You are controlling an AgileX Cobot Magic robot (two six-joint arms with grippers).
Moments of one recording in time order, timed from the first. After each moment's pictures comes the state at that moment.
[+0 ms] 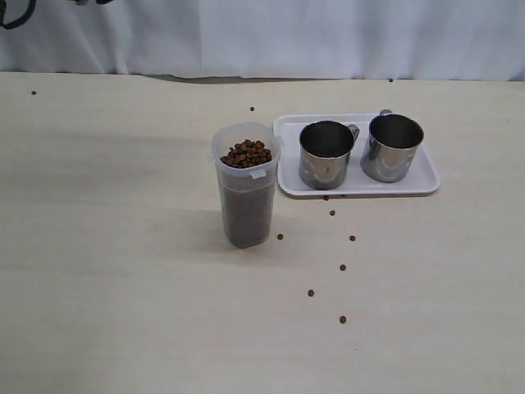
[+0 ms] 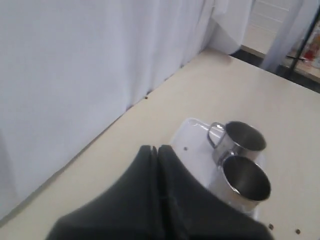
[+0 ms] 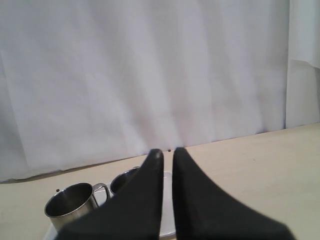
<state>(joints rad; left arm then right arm) 0.07 2.16 -1.83 1.75 -1.13 -1.63 0.07 0.00 0.00 -0.20 0.04 0.36</state>
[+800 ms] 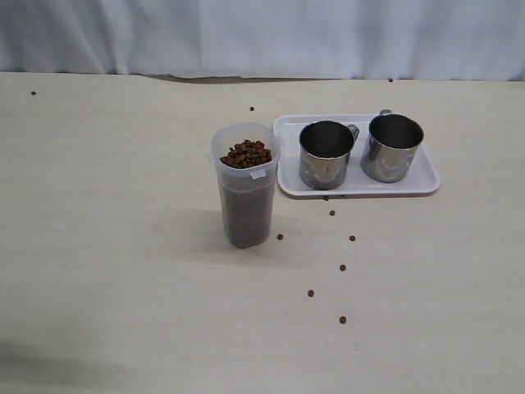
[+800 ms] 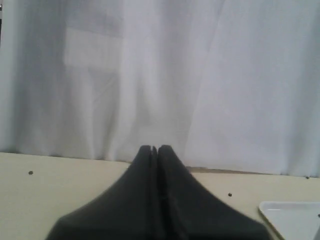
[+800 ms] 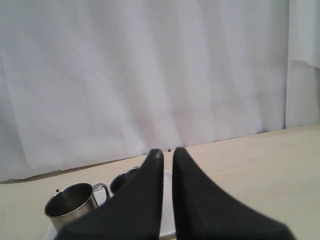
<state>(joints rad) 0.09 1.09 -0.04 0.27 -1.06 -0.31 0.07 0.00 0.00 -0.20 0.04 0.36</state>
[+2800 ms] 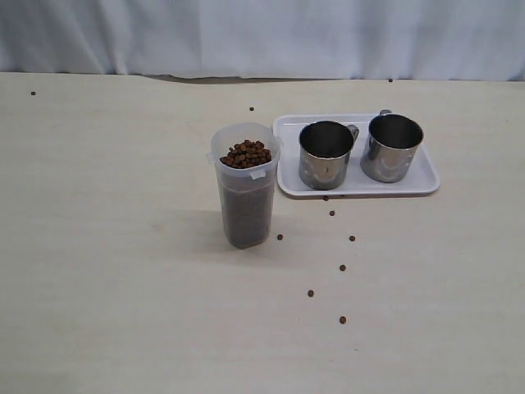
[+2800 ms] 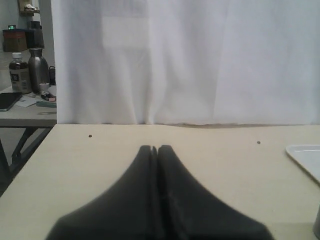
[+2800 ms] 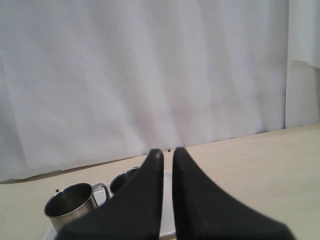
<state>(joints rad) -0.06 0.00 0.00 -0.07 0.12 0.07 0.07 0.00 0.00 -0.20 0.04 0.36</state>
